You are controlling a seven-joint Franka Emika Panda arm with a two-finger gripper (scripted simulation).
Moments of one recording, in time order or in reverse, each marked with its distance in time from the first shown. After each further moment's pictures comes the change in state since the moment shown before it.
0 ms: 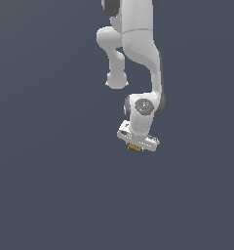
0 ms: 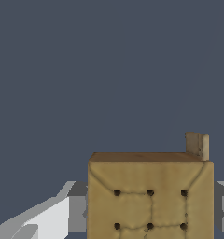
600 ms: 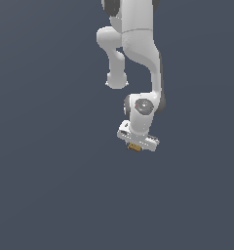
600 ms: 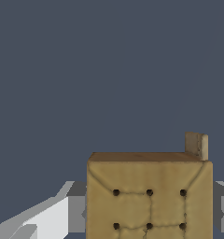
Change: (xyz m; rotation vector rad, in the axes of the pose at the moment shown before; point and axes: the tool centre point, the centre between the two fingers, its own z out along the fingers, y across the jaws) arm -0.001 0.001 0.000 0.000 0.000 0.000
